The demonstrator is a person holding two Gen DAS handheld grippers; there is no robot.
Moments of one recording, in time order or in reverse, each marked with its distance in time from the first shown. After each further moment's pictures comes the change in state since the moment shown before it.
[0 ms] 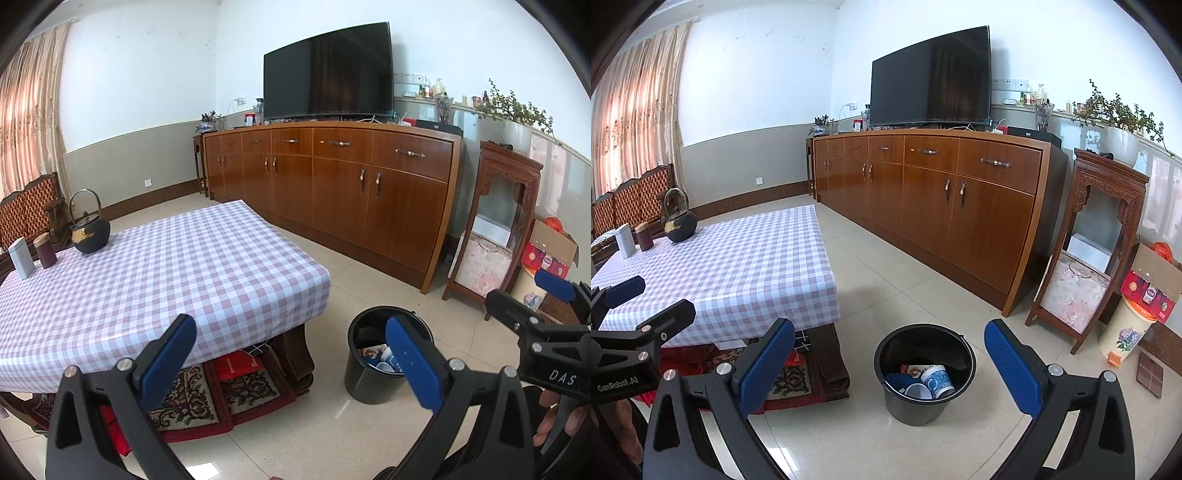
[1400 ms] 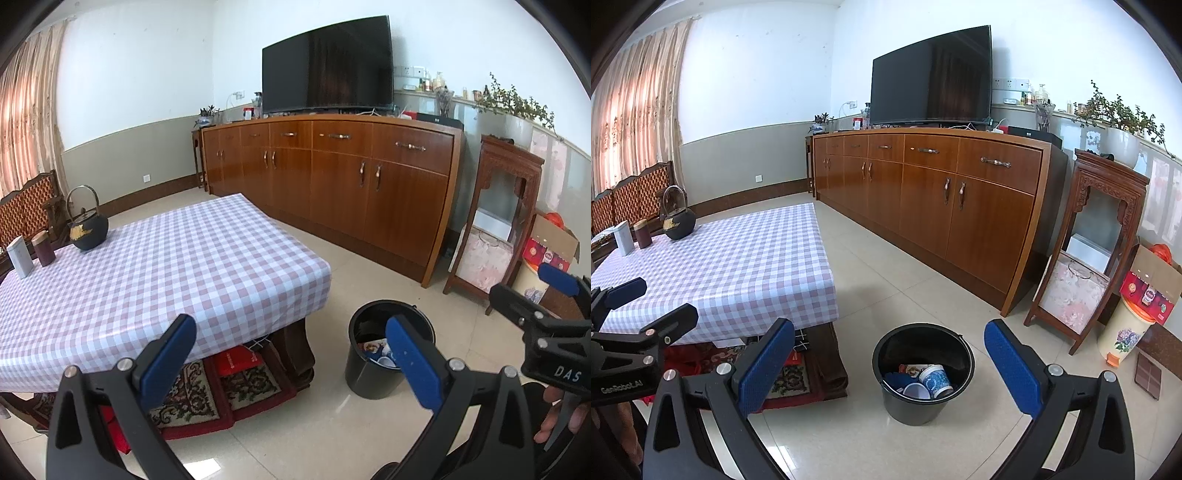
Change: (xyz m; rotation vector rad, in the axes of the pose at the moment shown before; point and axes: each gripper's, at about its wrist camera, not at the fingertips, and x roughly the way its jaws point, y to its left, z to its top) left arm 0.008 0.002 -0.002 0.005 0.031 -0.003; right arm 0.004 0.000 0.000 -0.008 0.008 -0.004
